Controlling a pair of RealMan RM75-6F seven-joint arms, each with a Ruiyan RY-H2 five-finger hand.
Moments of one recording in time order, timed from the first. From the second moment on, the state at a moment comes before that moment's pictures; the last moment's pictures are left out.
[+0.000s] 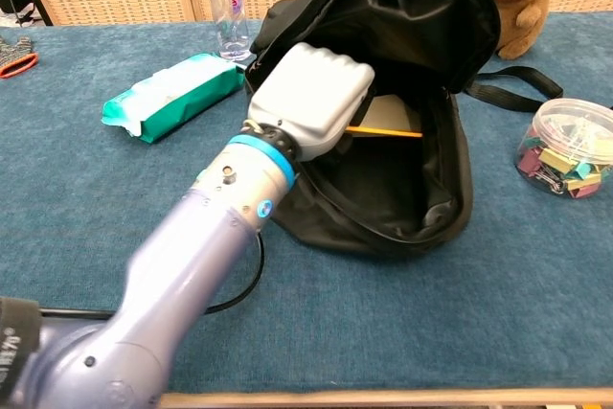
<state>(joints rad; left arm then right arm) -0.81 -2.25 -0.35 -1.04 1.43 1.20 0.83 1.02 -1.19 0.33 -1.86 -0.62 0.82 -0.21</state>
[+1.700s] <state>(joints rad) -0.60 -1.43 0.05 -1.31 1.75 1.41 -0.05 0.99 -1.14 0.30 -1.85 -0.64 0.83 -0.10</state>
